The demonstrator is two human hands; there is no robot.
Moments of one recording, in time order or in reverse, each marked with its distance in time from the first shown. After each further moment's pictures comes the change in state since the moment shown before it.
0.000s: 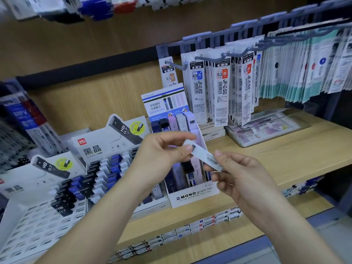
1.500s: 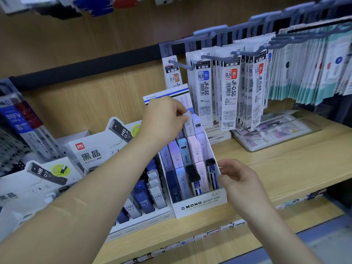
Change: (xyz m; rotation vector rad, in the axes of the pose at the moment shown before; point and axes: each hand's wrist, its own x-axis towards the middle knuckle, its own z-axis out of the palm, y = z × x) left_hand 0.099 0.009 -0.012 0.964 0.201 0.331; right_hand 0.041 0.039 -0.008 -0.574 0.171 -0.165
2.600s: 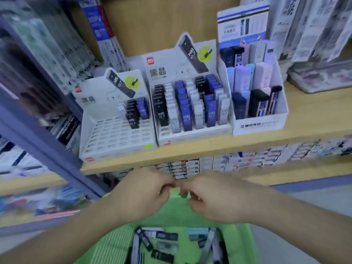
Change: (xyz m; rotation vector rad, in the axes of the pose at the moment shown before) left_hand -0.307 -0.124 -0.060 0.206 -0.677 0.047; right_hand -0.149 -0.002 0.121 -1.063 -1.041 -0.544
